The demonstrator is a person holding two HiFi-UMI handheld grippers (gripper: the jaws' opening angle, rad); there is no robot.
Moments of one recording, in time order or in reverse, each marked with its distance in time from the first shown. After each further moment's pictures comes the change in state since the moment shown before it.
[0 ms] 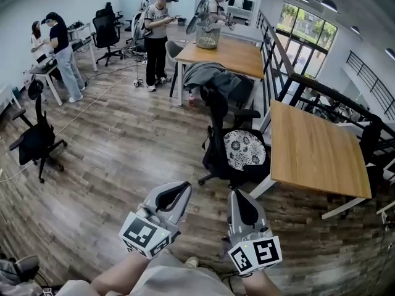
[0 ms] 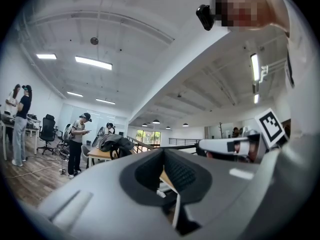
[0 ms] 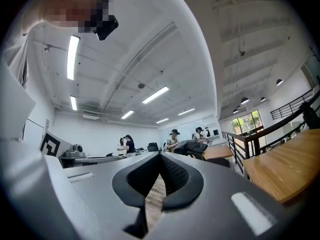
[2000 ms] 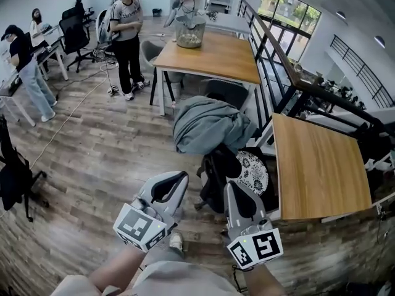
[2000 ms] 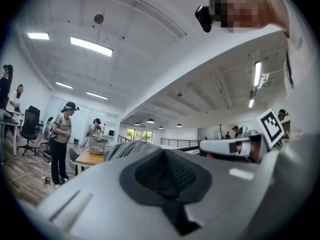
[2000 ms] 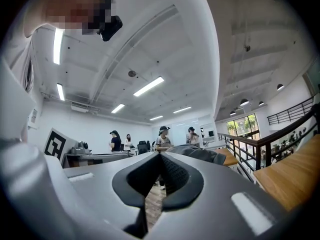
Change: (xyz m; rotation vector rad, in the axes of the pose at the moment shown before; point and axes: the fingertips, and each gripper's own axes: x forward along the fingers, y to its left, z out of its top) left arm 0.288 0.324 0.004 -0.016 0.000 -0.129; right arm 0.401 -0.120 -0.007 -0.046 0.022 -0.073
